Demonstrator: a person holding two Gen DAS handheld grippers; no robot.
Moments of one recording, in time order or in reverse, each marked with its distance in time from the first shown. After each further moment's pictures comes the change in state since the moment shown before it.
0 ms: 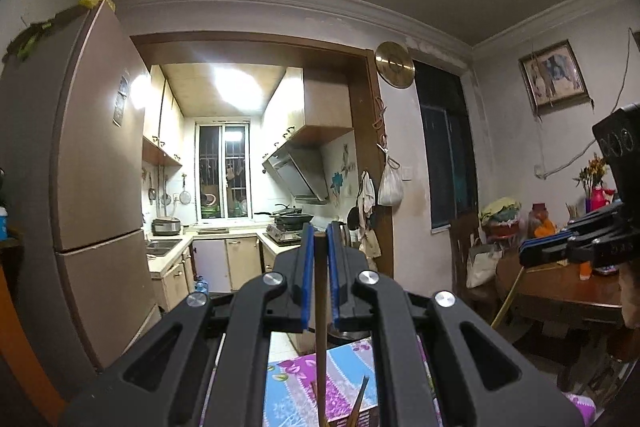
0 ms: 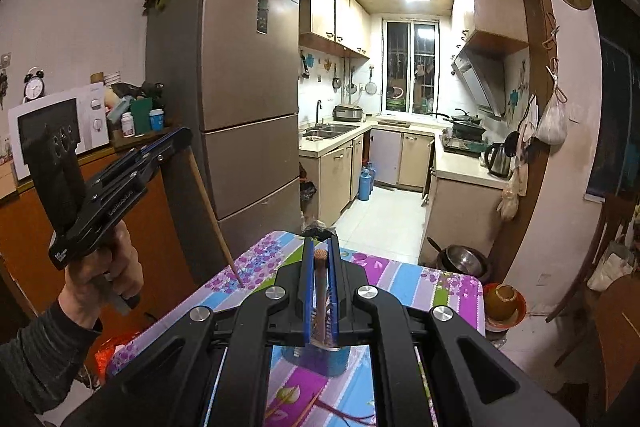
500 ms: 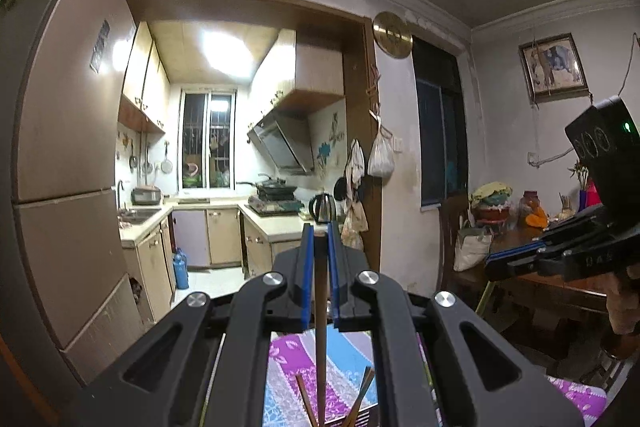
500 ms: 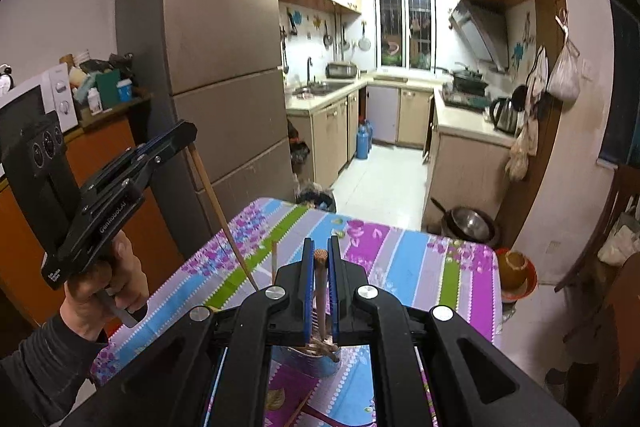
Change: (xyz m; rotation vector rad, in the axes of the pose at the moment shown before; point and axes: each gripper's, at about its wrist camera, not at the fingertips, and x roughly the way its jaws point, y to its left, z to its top) left arm 0.074 0.015 -0.072 -0.044 0.094 -0.059; right arm 0.117 -0.034 -0.026 0.053 0.168 0.001
